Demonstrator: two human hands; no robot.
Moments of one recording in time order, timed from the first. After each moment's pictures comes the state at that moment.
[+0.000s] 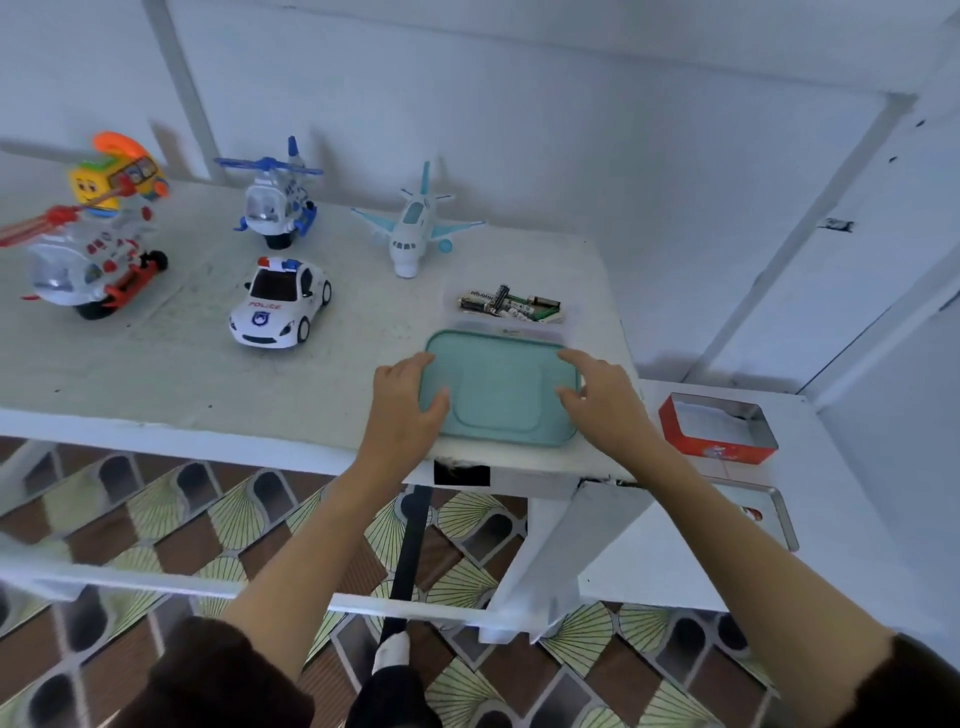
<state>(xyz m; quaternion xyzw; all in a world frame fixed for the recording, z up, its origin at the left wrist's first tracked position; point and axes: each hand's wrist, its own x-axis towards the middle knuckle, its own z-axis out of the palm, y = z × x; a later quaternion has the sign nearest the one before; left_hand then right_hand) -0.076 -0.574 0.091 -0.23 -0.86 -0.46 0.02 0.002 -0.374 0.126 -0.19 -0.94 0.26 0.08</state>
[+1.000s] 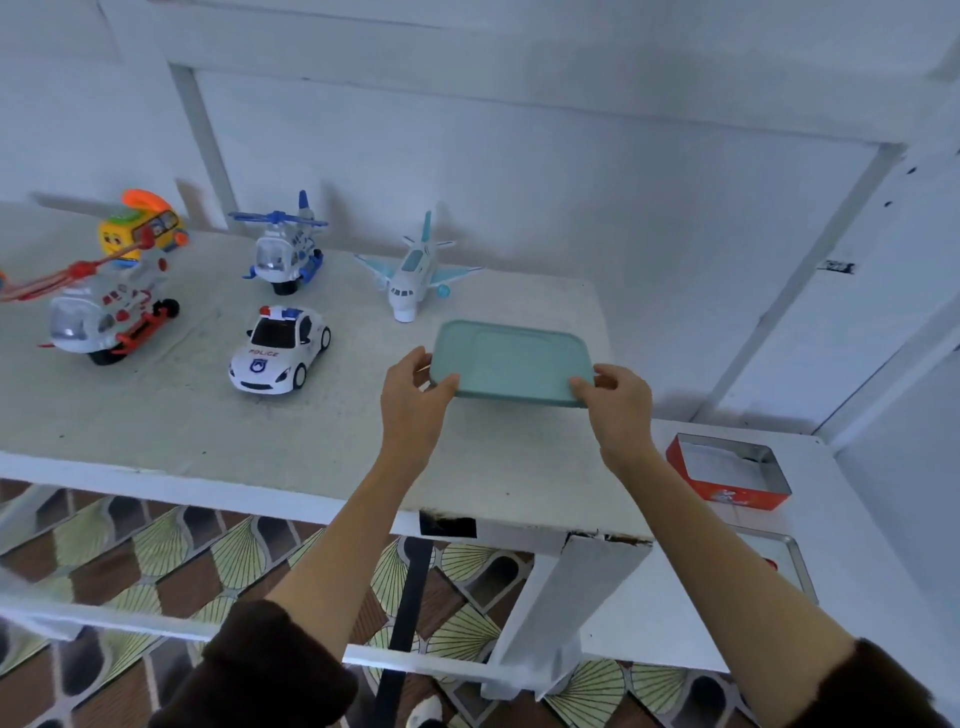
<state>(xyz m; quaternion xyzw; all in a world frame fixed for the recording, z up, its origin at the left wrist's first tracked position) -0.099 -0.527 0.121 -0.06 -0.74 -0.67 0.01 -0.021 -0.352 0.145 -0.30 -0.74 0.55 0.25</state>
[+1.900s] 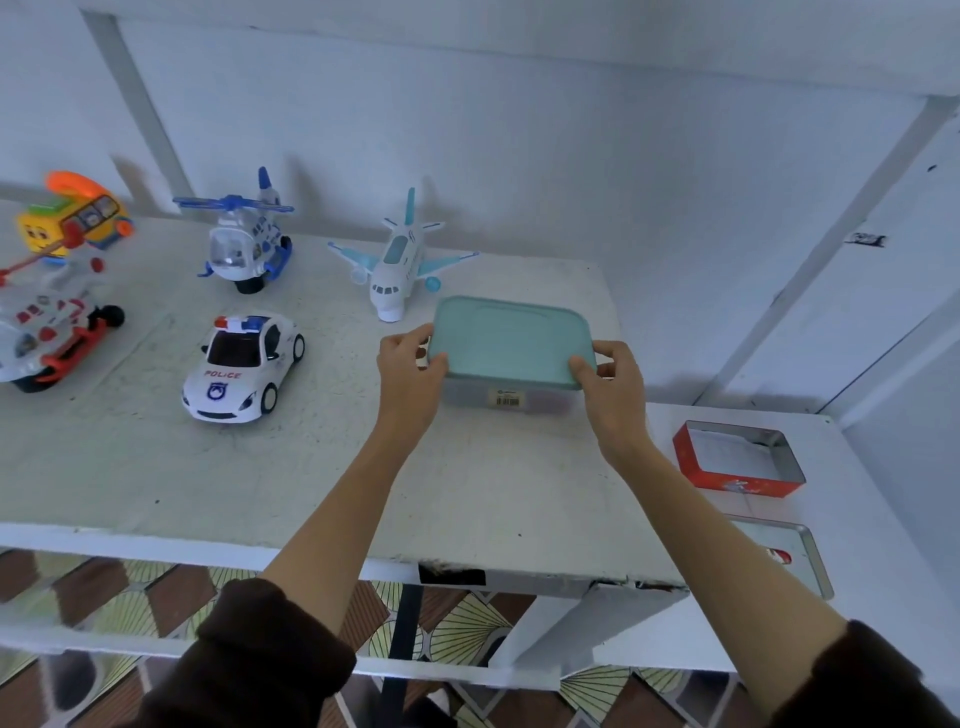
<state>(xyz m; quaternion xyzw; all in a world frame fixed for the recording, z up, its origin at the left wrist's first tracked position) -0.175 -0.500 0.111 -0.11 -0.80 -0.60 -0.01 -0.082 -0.328 0.114 -0.29 -0.75 0.53 0.26</state>
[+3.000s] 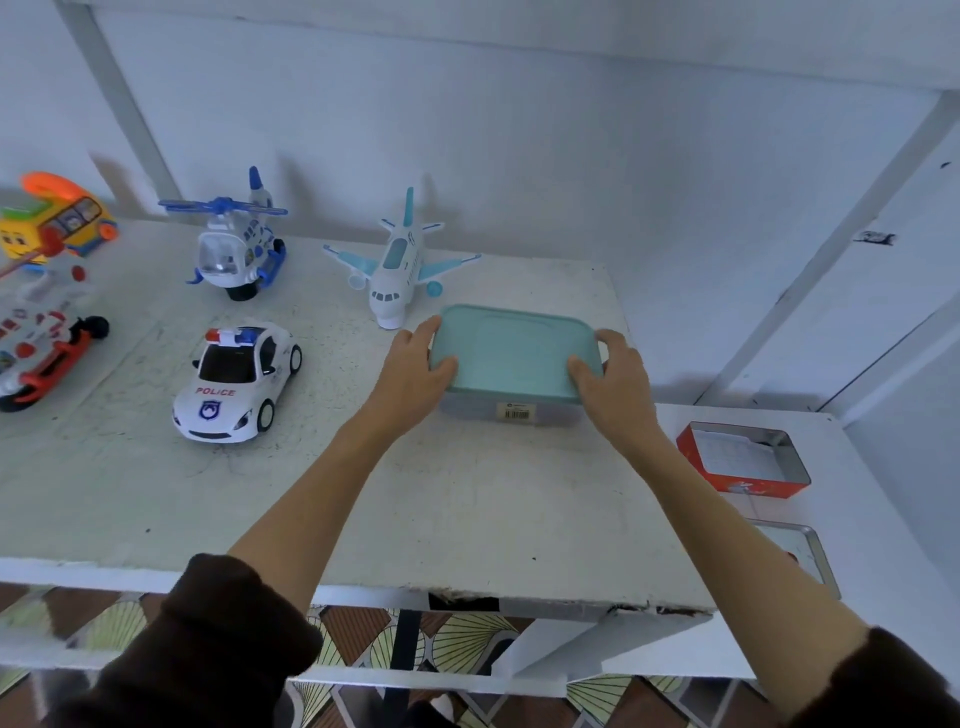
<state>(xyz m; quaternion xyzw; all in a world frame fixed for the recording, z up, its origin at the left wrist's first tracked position) -0.211 -0.506 0.115 -0.22 -0.87 -0.43 -0.07 -0.101 -0.324 0.124 -0.28 -0.87 0.35 0.19</state>
